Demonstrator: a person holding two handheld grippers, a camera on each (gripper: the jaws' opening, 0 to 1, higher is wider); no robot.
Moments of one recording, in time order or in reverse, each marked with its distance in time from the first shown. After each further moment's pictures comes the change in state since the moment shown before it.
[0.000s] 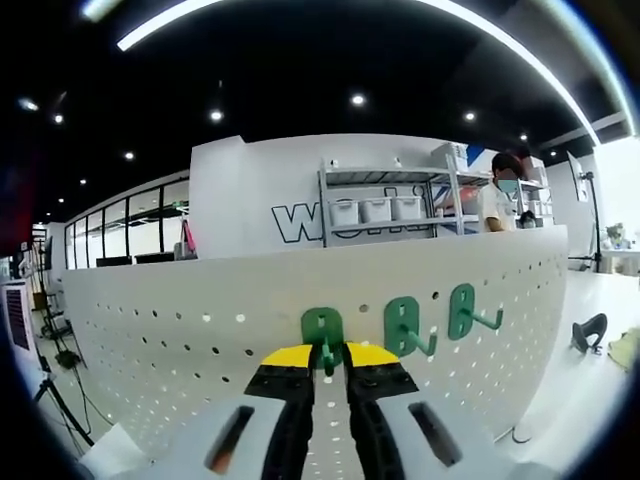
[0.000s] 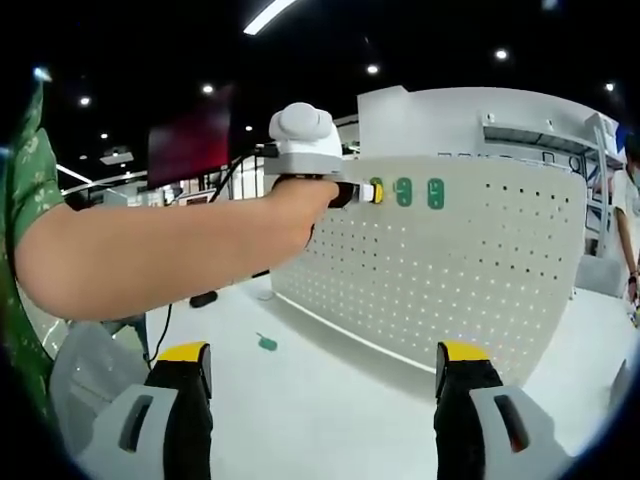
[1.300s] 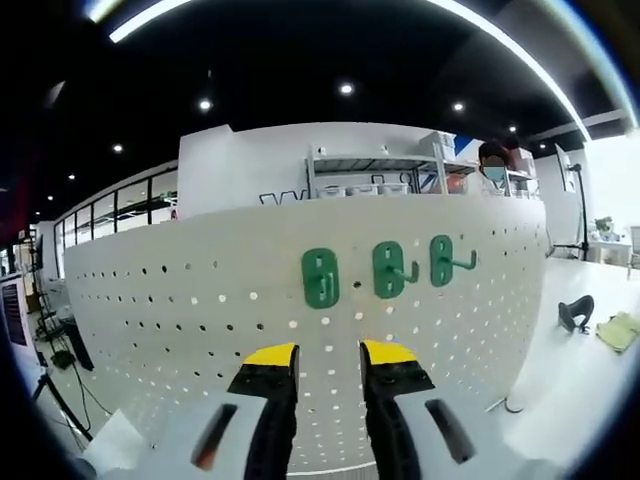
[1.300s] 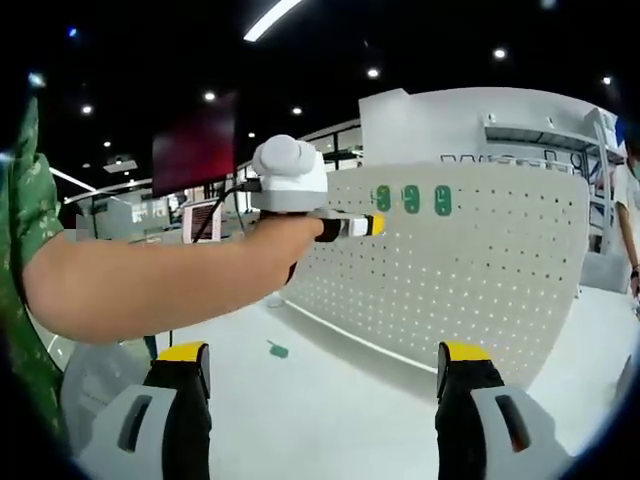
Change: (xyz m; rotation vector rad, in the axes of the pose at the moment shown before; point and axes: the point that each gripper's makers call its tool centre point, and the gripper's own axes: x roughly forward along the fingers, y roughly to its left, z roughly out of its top) left arm -0.030 0.002 -0.040 0.017 0.063 -0.058; right arm -0.003 0.013 0.010 0.021 -0.023 0.025
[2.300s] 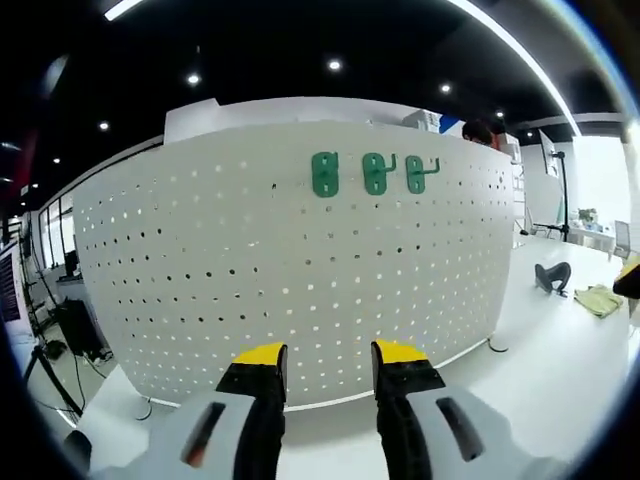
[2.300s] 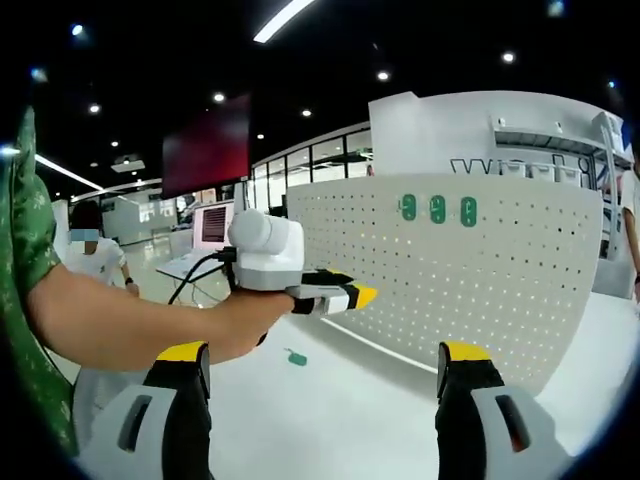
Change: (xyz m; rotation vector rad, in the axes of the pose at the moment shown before) left arm -0.058 0.015 -0.083 -0.005 0.110 -0.086; right arm 0.008 0.036 0.012 -0.010 -0.010 0.034
